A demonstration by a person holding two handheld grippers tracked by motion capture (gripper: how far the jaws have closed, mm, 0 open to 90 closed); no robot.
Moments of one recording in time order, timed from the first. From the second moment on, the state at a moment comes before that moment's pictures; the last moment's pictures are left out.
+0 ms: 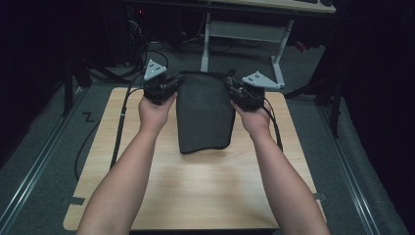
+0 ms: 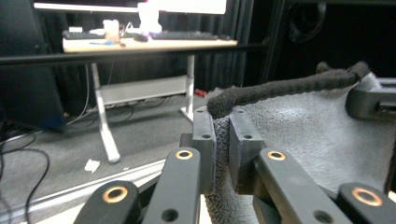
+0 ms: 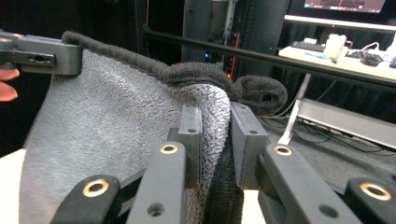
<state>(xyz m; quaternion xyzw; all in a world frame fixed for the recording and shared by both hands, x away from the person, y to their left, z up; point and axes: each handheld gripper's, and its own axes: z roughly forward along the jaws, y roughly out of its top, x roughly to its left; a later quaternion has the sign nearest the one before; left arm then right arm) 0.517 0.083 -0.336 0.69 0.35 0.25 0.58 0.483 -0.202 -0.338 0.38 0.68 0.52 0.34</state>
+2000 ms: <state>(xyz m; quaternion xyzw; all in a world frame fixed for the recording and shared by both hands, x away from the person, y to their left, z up) 0.535 0.076 -0.444 0.75 0.40 0.13 0.51 0.513 -0.231 -0.416 0.43 0.73 0.49 0.22</state>
